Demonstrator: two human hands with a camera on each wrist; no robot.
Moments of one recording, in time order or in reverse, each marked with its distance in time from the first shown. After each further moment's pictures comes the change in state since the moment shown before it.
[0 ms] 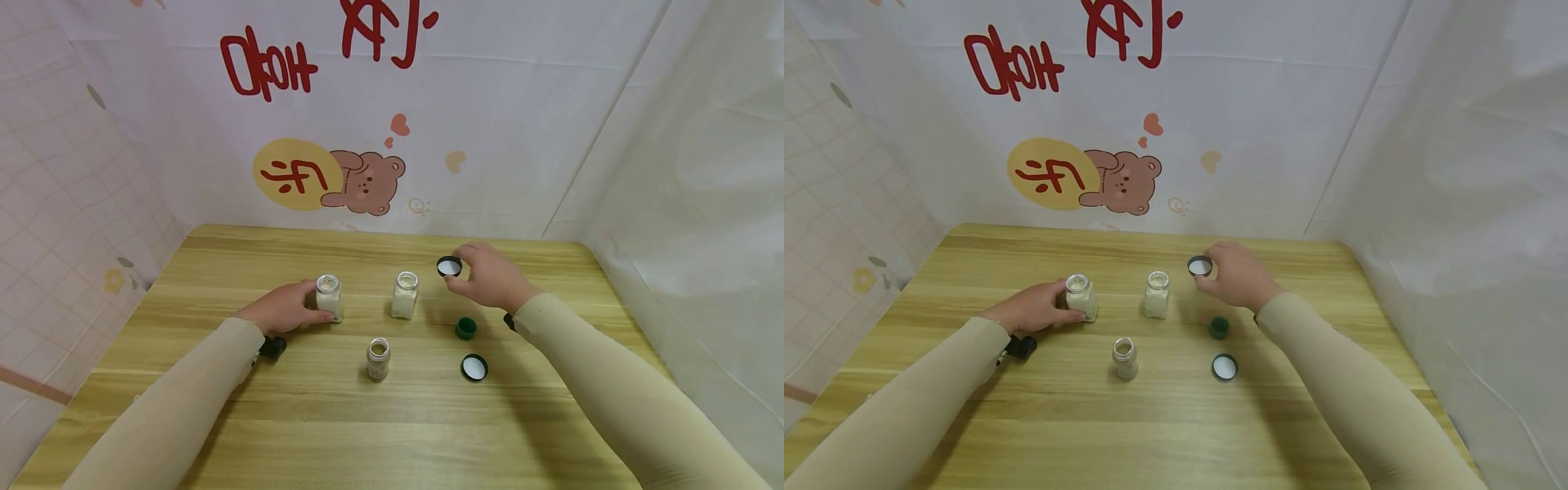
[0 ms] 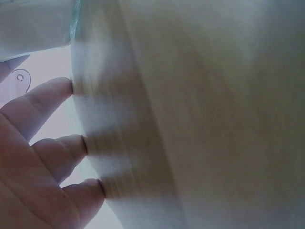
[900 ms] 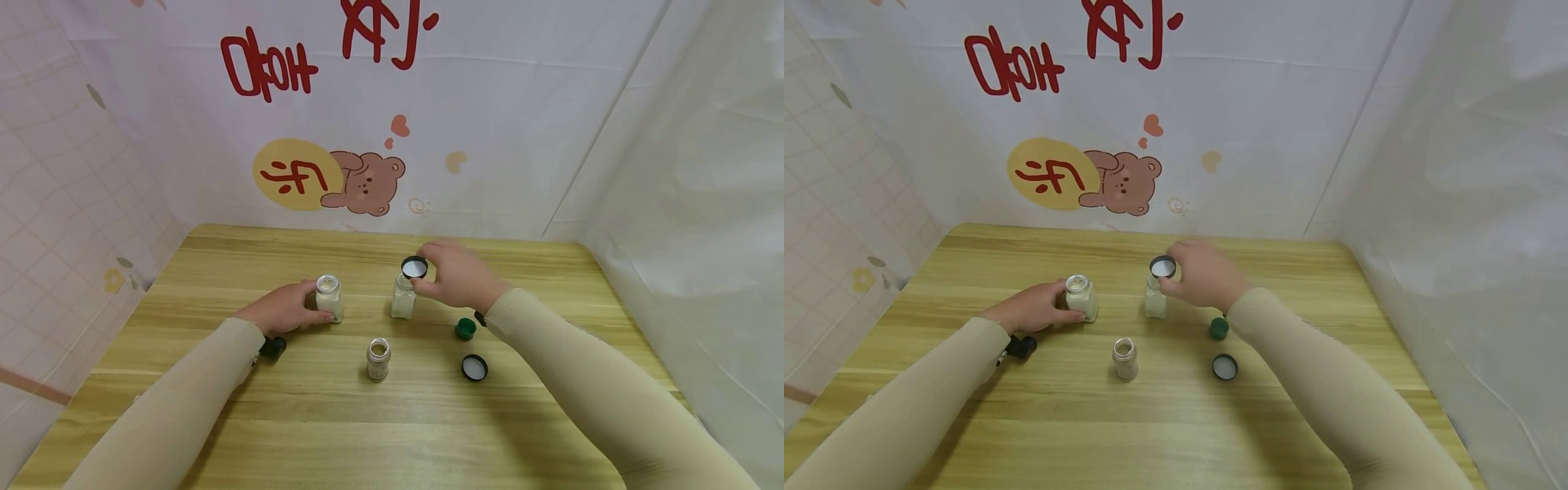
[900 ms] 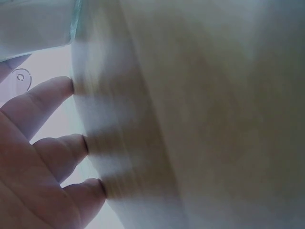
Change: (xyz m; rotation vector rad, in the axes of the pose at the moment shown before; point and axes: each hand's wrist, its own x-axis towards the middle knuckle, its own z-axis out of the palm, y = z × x) left_hand 0.002 -0.002 0.001 -0.005 -0.005 0.002; right_hand 0.026 -0.054 0.000 -0.042 0.038 -0.185
